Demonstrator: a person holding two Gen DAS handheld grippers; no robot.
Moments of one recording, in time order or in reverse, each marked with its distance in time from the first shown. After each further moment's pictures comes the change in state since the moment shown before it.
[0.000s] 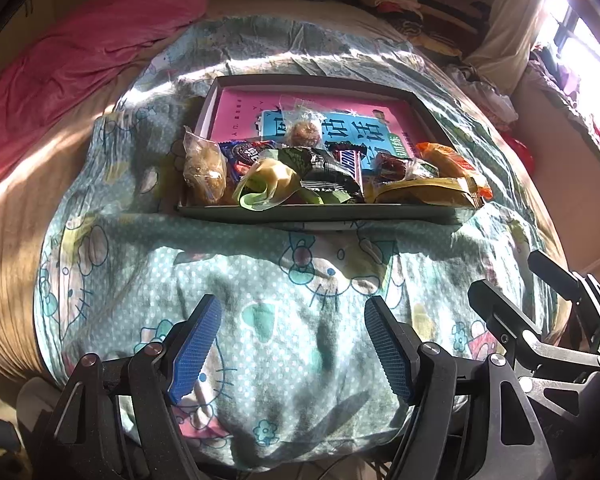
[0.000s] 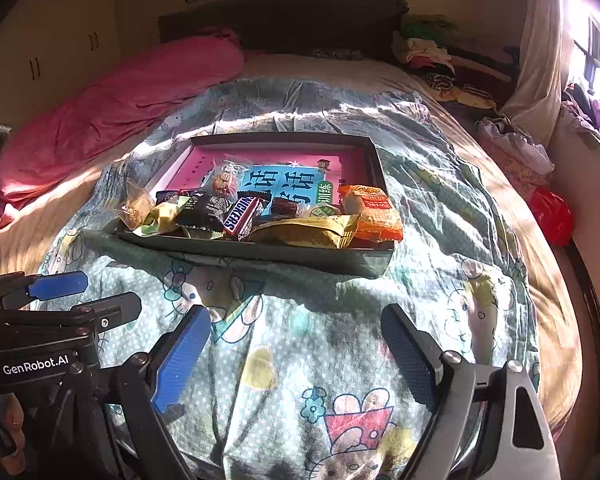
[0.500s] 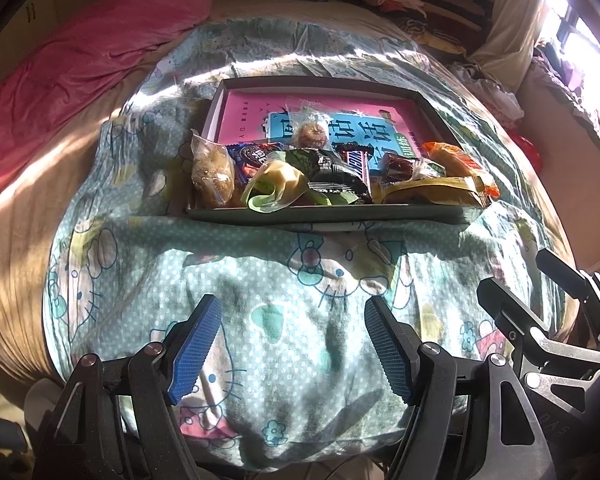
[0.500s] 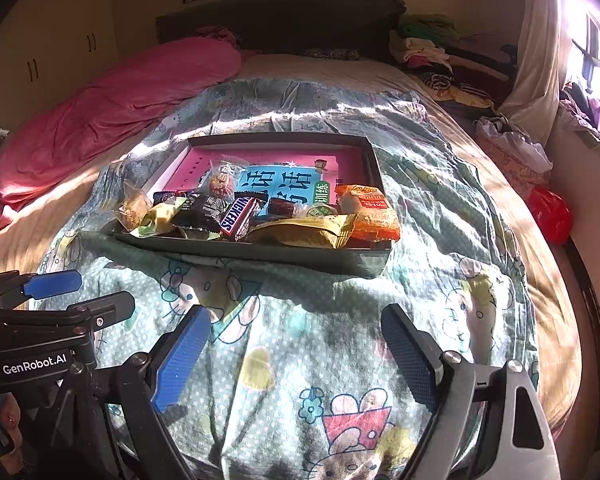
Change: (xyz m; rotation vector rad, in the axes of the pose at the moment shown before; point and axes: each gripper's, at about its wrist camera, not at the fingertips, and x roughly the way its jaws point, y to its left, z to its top) left arm -0.001 0.001 0.001 0.010 -0.004 0.033; right arm 0.000 -0.002 -0.001 0.006 0.000 -0.004
